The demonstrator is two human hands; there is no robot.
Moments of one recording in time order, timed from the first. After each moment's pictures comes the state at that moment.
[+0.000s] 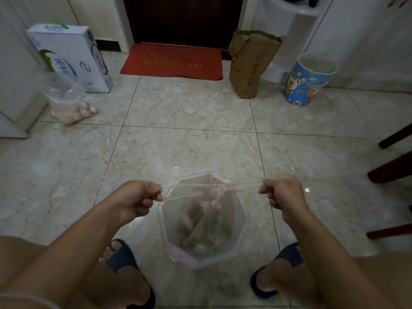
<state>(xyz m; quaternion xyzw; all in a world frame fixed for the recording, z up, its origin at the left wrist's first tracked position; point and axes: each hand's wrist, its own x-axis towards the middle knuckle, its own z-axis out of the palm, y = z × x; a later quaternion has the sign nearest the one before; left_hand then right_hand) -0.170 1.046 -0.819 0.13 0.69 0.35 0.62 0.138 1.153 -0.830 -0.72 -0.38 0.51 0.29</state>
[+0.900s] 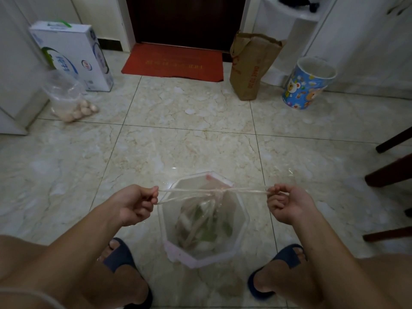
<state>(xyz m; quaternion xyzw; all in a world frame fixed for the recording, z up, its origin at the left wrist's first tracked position) -0.184 1.042 -0.852 -0.03 0.60 0.37 0.70 0.165 1.165 -0.842 -0.54 0.06 0.79 0.30</state>
